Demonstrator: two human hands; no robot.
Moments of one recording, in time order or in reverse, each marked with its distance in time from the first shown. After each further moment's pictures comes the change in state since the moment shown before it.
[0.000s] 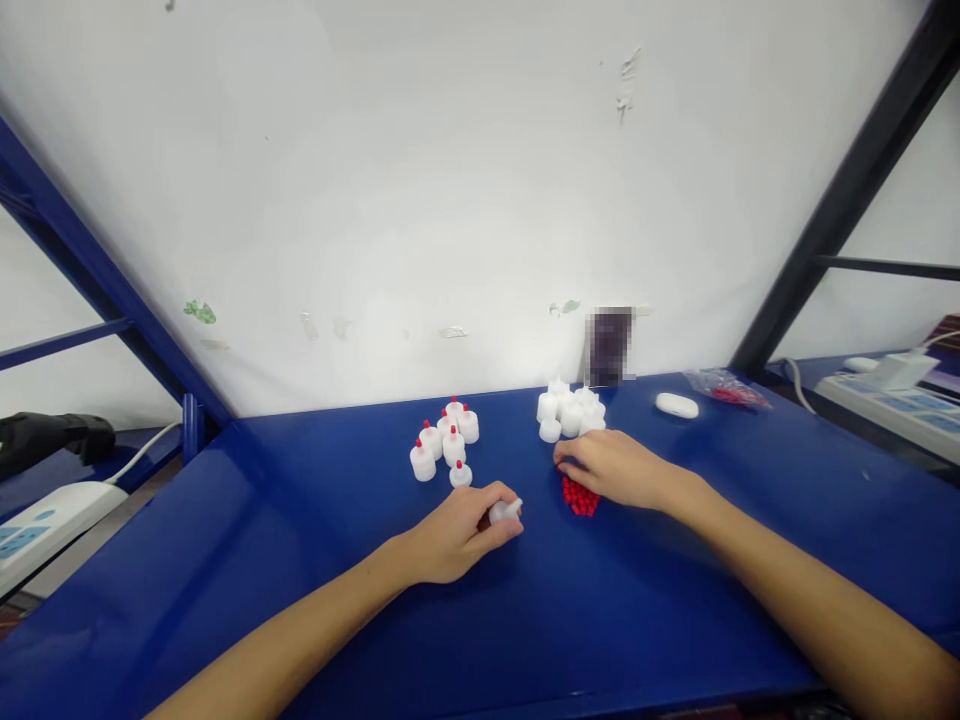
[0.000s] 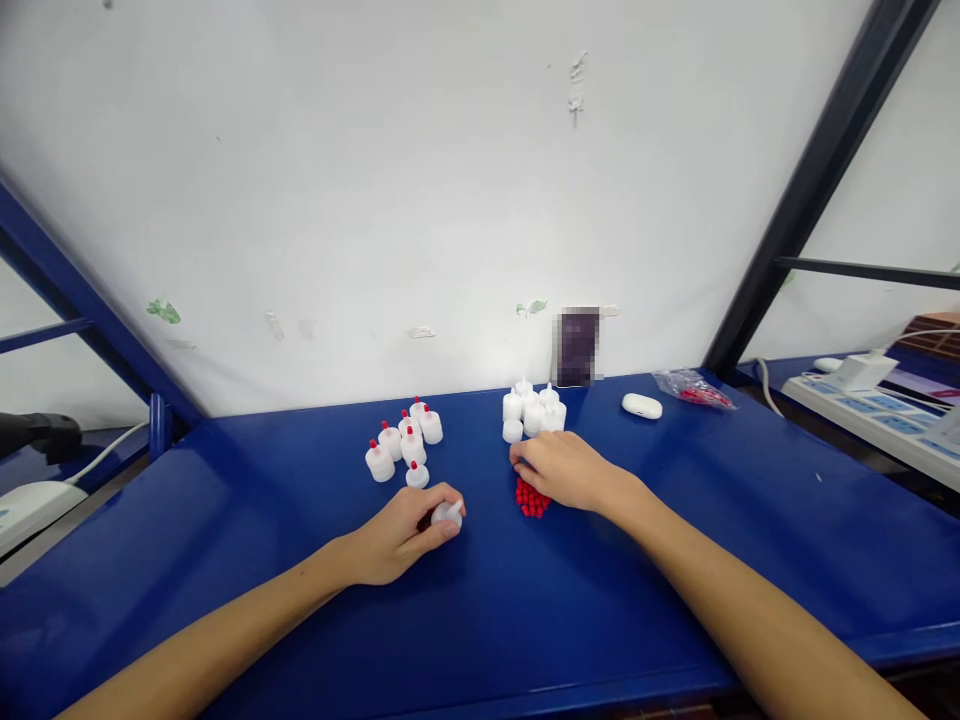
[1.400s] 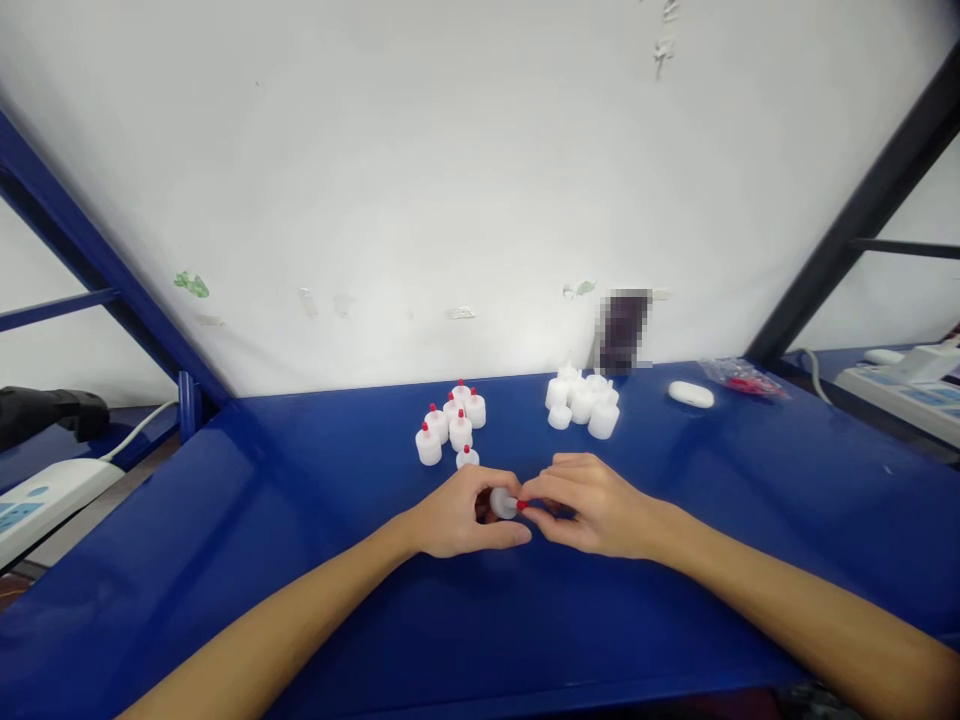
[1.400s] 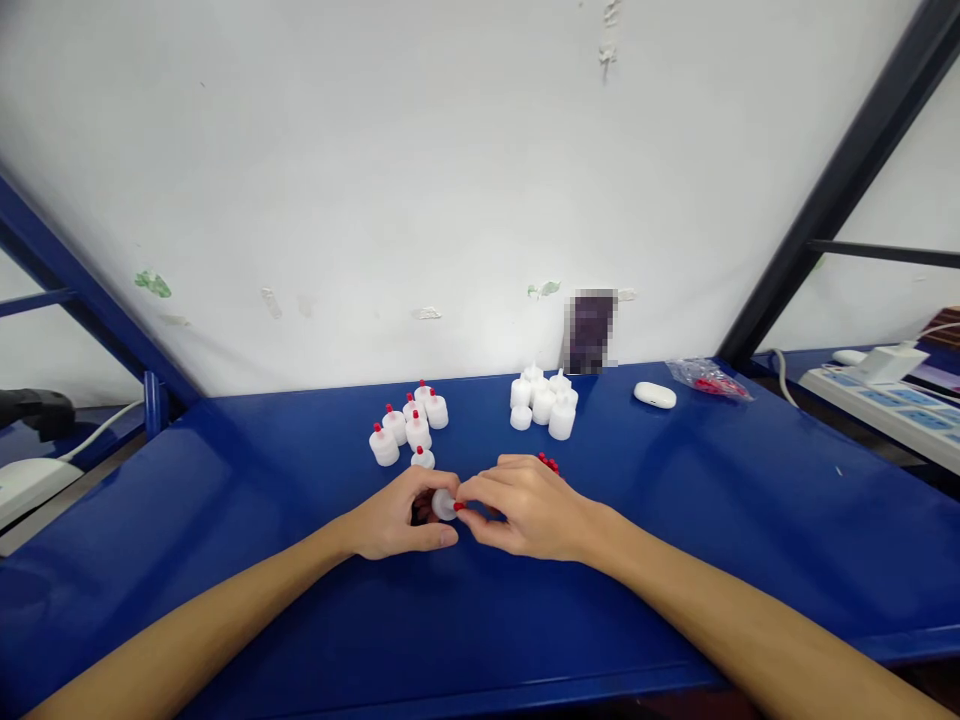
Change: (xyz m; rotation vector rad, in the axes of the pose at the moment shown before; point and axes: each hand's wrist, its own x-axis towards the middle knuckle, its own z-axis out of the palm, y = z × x) left_hand 0.002 -0.004 -0.007 -0.341 -0.087 -0.038; right_hand -0.003 -0.067 0.020 0.289 0.489 -0.523
